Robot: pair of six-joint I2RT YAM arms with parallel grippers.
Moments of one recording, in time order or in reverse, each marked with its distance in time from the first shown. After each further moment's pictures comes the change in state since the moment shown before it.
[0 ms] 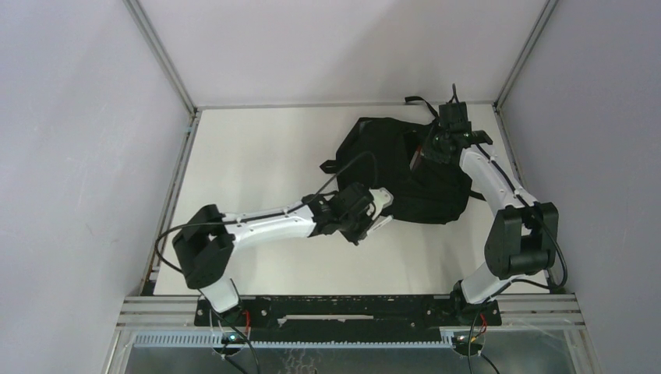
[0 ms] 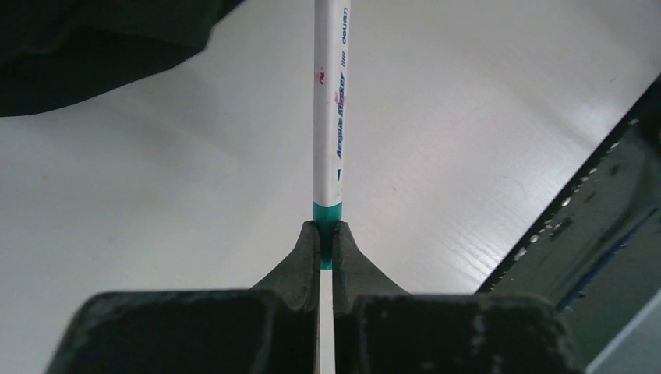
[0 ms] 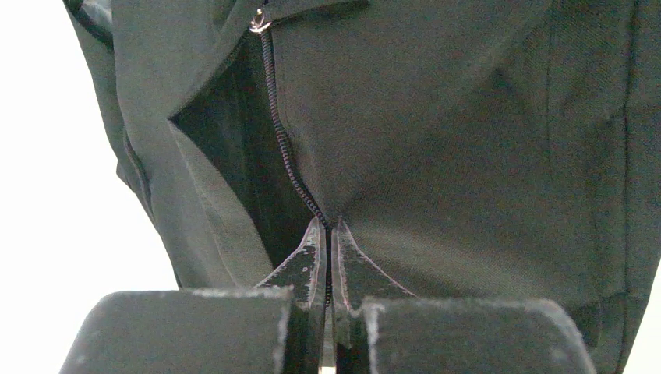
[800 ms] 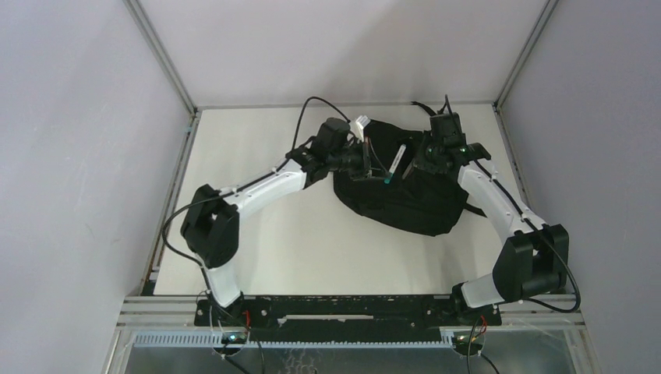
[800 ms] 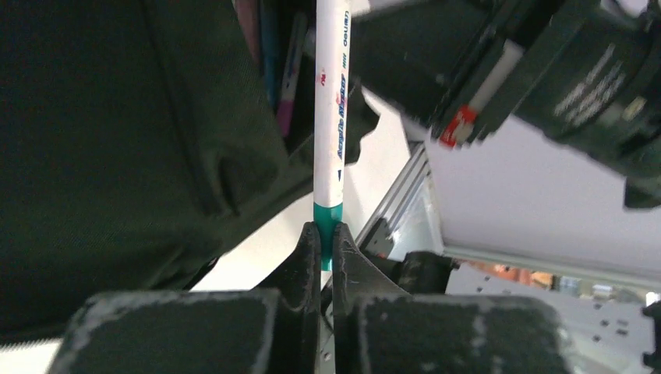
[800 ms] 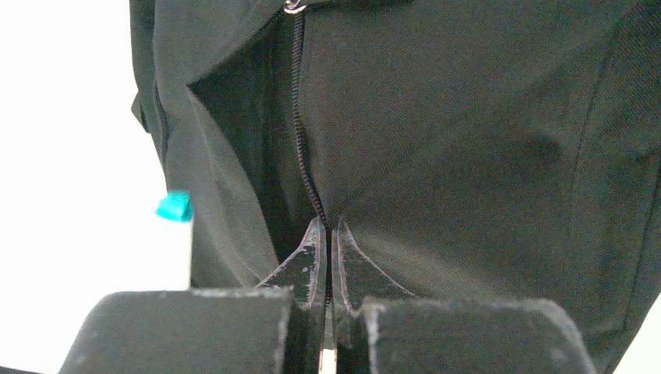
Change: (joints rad) left arm 0.322 0.090 0.272 0.243 0.460 -0.660; right arm 0.109 -0.152 -0.111 -0.012 0.025 0.024
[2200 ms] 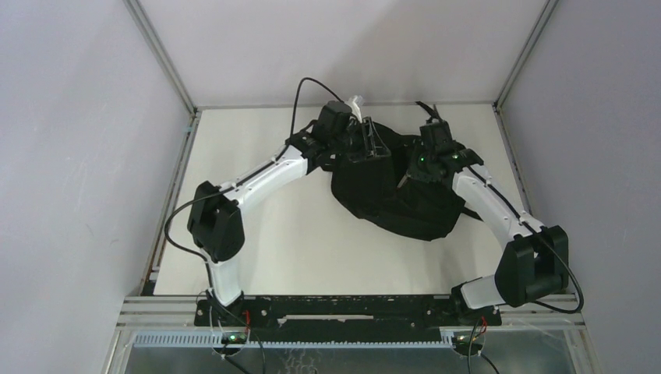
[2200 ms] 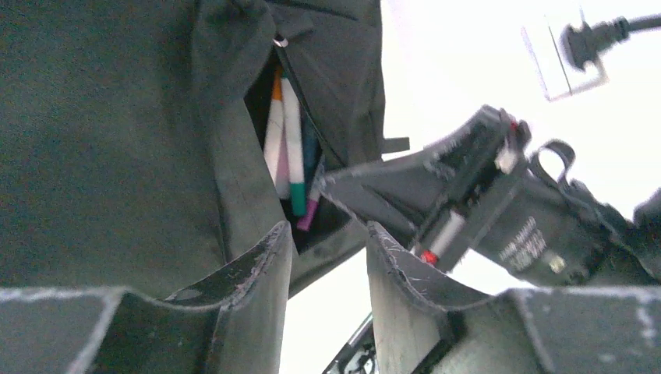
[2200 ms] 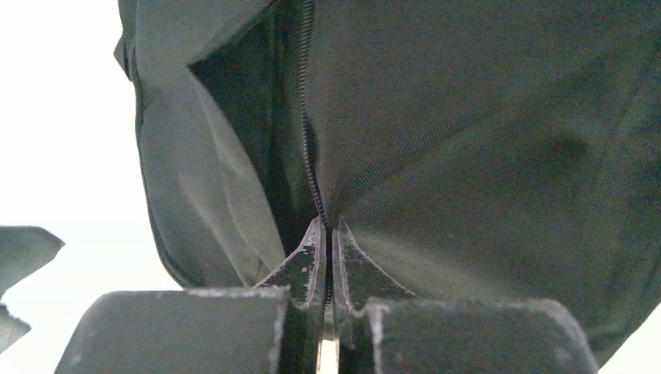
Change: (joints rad) left arm 0.020 0.080 0.230 -0.122 -0.189 0.007; right arm 0.058 -0.018 -0.046 -0.019 0.006 0.000
